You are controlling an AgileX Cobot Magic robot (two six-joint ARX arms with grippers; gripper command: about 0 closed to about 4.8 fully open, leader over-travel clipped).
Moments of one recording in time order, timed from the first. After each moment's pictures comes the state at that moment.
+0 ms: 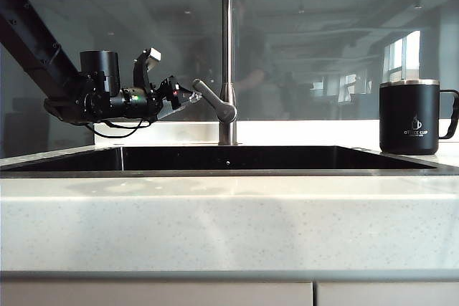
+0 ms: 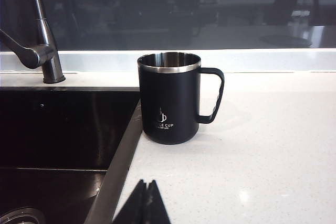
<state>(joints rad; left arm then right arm) -0.14 2.54 1.98 0.74 0.73 -0.29 0.04 0.00 0.00 0.07 0.05 0.01</state>
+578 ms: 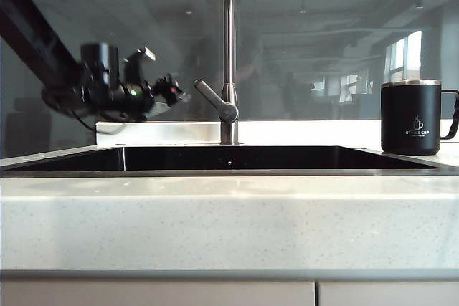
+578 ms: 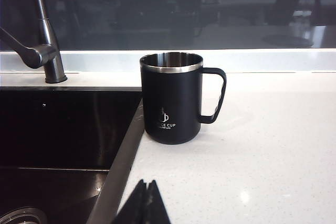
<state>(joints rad) -0.14 2.49 1.97 0.61 0.48 -0.29 0.04 0.00 0.00 0.07 0.05 0.01</state>
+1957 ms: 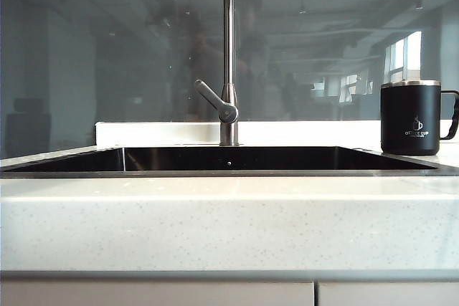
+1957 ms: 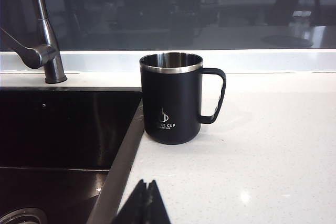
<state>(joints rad) -0.16 1.37 1.80 -0.51 -0.09 0.01 0.04 0.00 0.00 0.07 0.05 0.01</state>
